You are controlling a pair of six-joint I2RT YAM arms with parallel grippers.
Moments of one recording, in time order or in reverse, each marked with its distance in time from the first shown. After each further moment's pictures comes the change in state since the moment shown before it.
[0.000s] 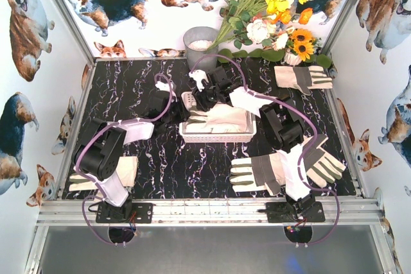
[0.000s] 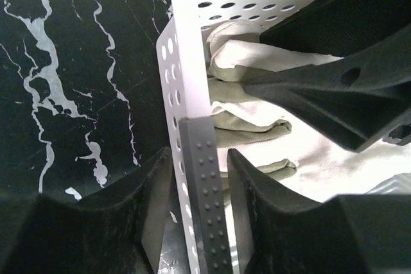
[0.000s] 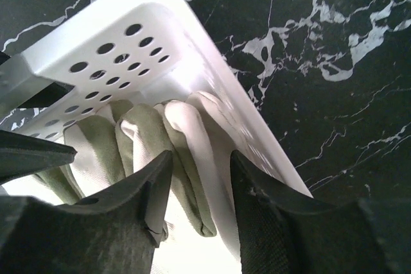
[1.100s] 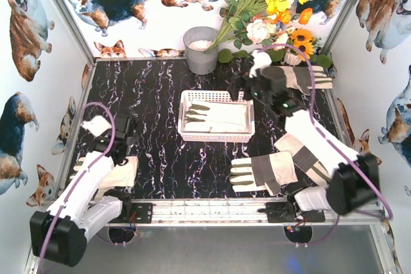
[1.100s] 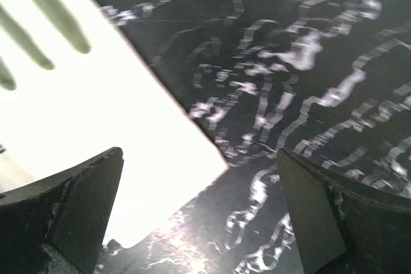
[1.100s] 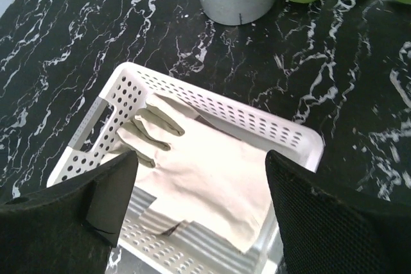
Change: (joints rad) left arm 0.160 -0.788 -0.137 -1.116 -0.684 -0.493; right arm -0.128 -0.806 -0.516 0.140 0.283 0.425
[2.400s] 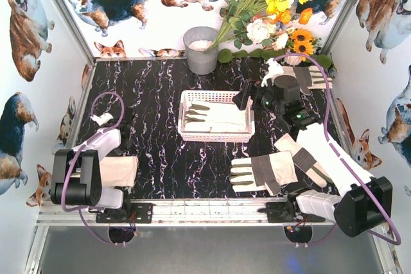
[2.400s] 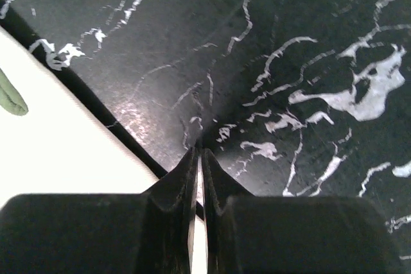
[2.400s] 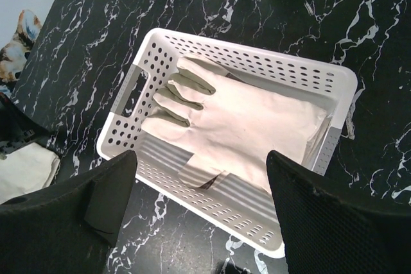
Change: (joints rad) left arm 0.237 0.482 -0.019 0.306 0.127 0.209; right arm -0.061 -0.211 -0.127 -0.124 -0.114 0.180
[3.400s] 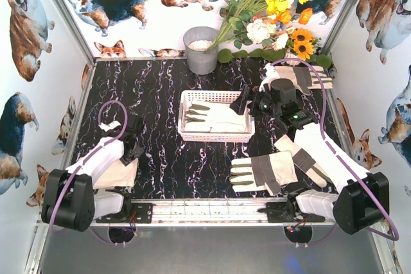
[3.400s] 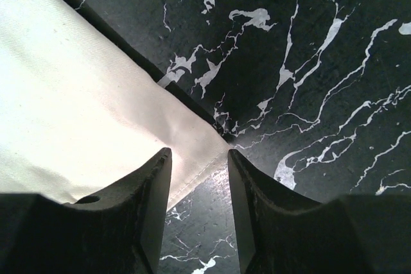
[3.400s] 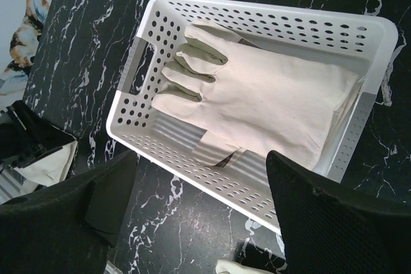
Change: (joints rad) left arm -0.171 -0.192 -0.050 -0.209 0.100 -0.143; right arm 0.000 0.024 -0.040 -0.025 -0.054 0.083
